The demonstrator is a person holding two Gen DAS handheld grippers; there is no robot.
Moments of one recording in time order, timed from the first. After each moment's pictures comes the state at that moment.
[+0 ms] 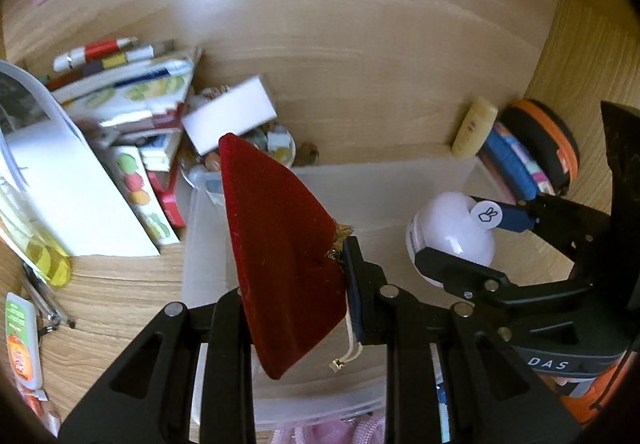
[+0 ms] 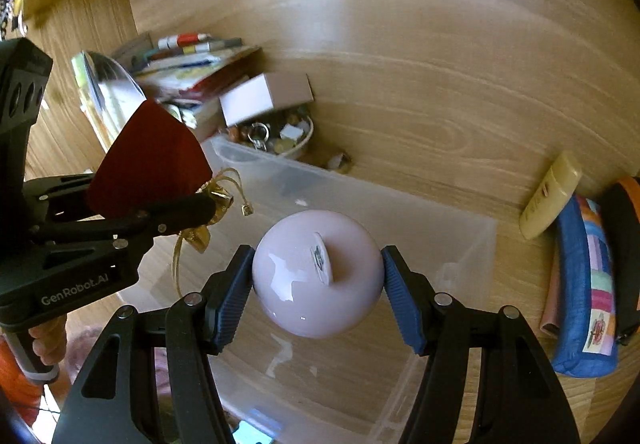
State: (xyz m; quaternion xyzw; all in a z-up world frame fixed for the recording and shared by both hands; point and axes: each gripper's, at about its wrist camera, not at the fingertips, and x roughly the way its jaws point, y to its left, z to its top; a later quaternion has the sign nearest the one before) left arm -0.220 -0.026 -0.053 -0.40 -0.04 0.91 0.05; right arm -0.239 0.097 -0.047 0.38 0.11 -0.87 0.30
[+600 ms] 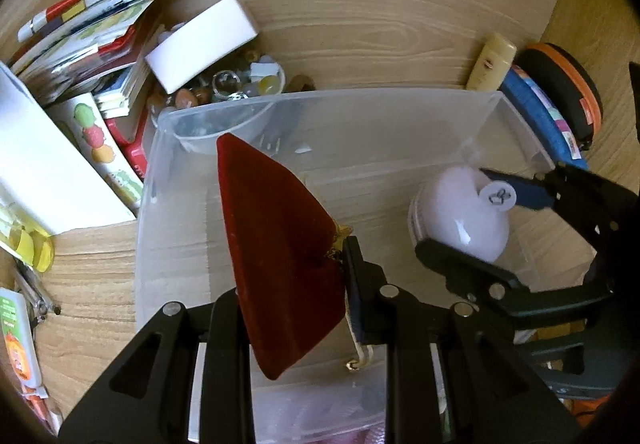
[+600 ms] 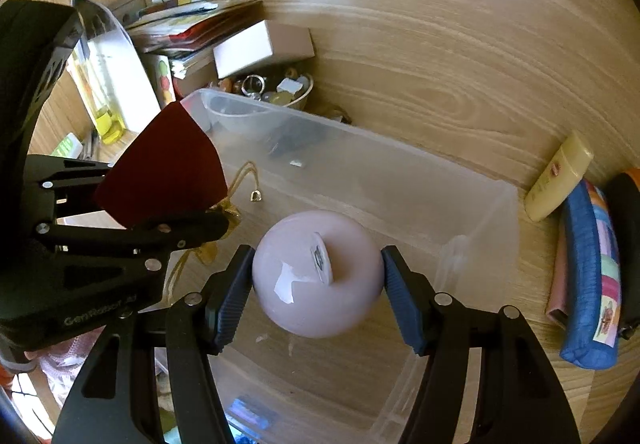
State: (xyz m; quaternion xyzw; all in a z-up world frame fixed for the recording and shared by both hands) left arm -0.237 -0.019 -0.086 -0.48 -0.01 0.87 0.05; right arm -0.239 0.085 -0.075 0.41 0.15 -0.85 0.29
